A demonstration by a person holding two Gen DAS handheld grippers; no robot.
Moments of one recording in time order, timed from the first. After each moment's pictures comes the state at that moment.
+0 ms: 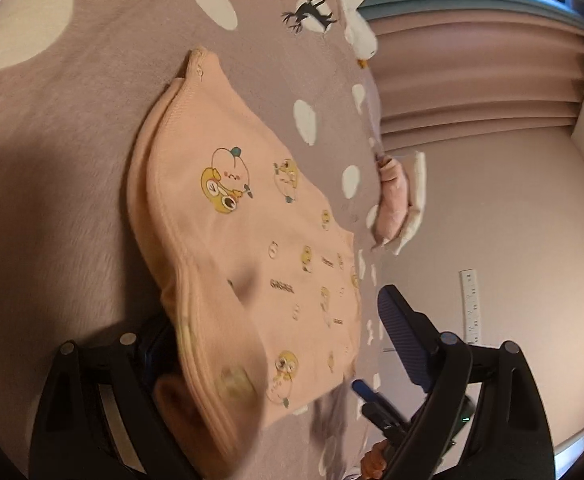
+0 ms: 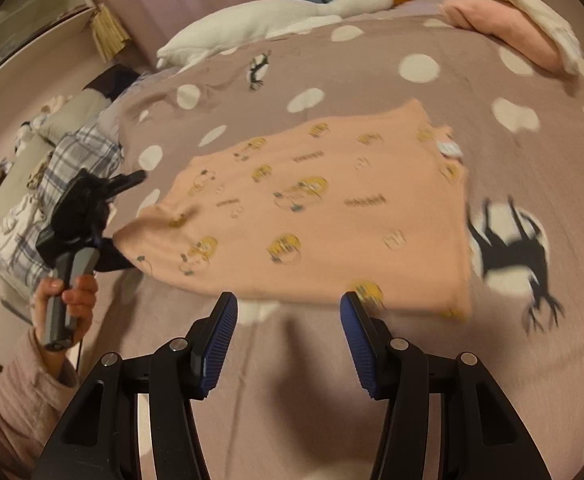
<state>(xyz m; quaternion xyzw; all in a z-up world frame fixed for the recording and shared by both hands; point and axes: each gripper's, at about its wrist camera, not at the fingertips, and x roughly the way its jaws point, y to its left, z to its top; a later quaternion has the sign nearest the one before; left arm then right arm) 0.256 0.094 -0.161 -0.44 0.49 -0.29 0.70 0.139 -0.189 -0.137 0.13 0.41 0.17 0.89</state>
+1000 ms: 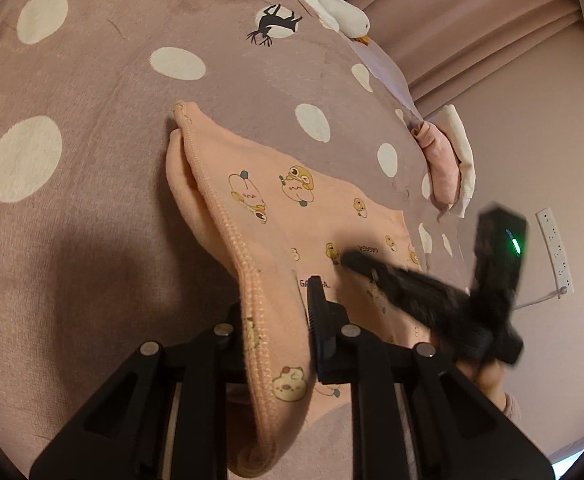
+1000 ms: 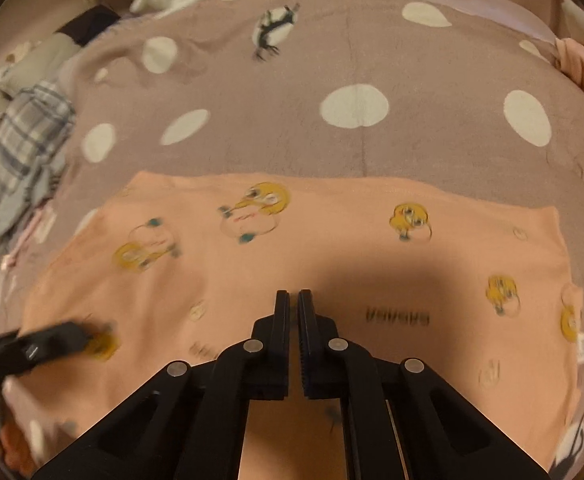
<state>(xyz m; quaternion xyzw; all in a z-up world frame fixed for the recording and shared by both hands) 0.246 0.072 -0.116 -0.25 0.49 -0.24 0.80 0.264 -0.113 -0.142 0.04 0.48 0.15 0.87</state>
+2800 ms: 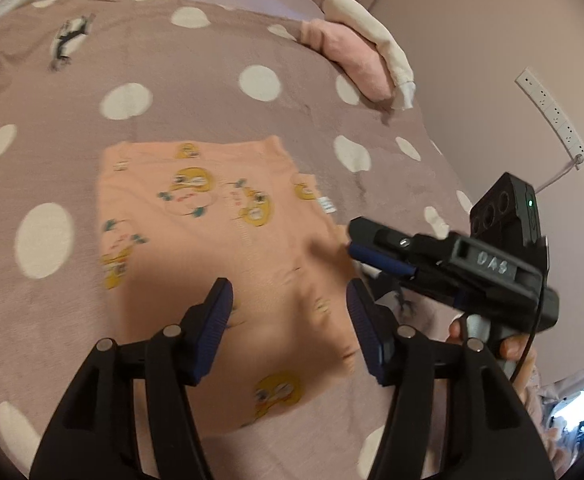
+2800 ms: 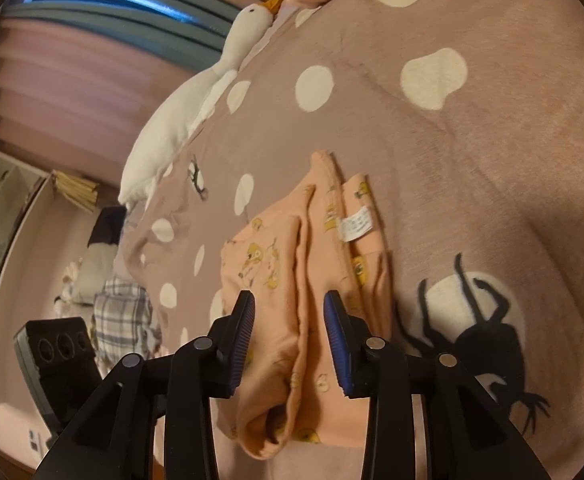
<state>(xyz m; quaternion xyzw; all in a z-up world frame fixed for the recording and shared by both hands) 0.215 -0.117 -0.078 -0.05 0.49 -0.32 0.81 0.182 -0.307 -0.153 0.42 0.38 0.14 0.81</state>
